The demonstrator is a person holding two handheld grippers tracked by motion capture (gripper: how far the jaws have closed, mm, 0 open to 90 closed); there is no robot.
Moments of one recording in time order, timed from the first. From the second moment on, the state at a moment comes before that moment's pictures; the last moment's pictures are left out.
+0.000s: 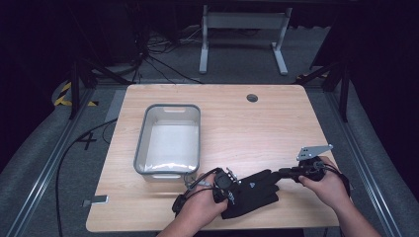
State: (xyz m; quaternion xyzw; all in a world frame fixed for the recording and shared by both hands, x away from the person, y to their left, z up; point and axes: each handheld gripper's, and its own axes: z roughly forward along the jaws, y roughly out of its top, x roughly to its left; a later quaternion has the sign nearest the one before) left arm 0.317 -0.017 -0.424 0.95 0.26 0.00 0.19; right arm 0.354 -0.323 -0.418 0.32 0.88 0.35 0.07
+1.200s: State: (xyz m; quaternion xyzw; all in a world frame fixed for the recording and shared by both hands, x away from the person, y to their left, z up) left arm 0.331 -0.041 -0.399 0.92 0.26 -0.02 0.29; right arm 0.362 -0.349 -0.423 0.37 0.85 0.38 0.09
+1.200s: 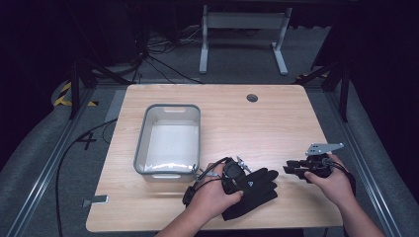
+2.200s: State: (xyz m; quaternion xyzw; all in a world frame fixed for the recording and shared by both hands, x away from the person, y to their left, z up) left arm 0.340 -0.072 -0.443 0.95 0.19 -0.01 0.27; right arm 0.361 -0.353 -0.420 0.36 0.83 0.41 0.09
